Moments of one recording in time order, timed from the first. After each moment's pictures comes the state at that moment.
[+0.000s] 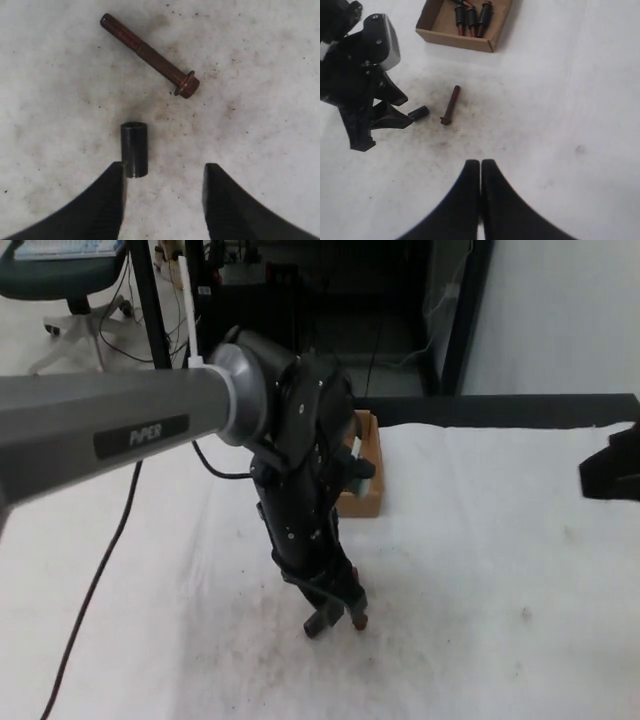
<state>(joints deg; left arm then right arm) -37.5 107.9 -79.1 56.7 10.5 13.6 11.1 53.0 -59.5 61.4 -15.3 4.0</state>
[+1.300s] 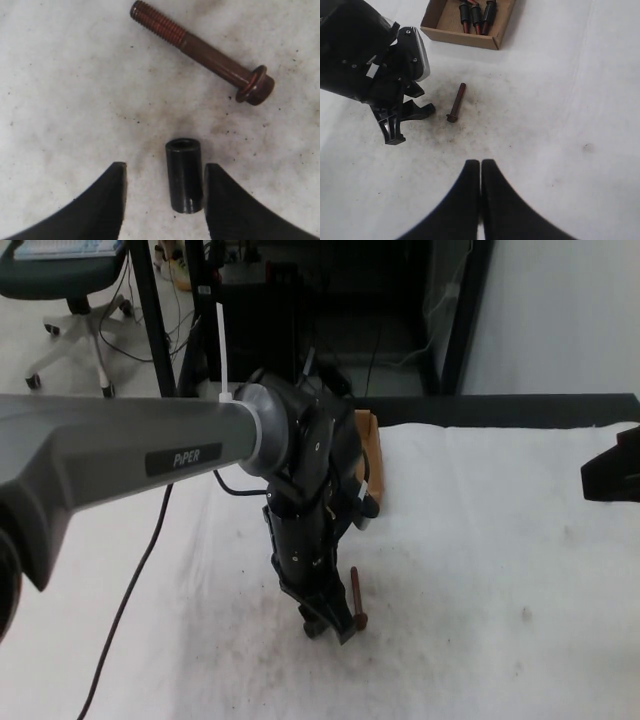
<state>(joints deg) -38.1 113.2 -79.2 52.8 1.4 19.4 10.3 53.0 -59.5 61.8 -17.9 3.4</state>
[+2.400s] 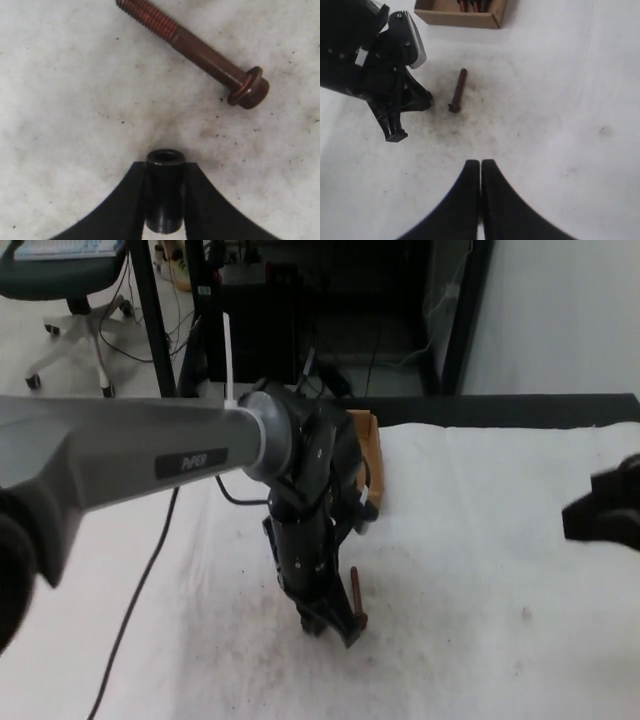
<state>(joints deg) -38.1 113.0 -79.5 53.4 2.8 15.5 10.3 53.1 -53.3 57.4 -19.6 7.2</state>
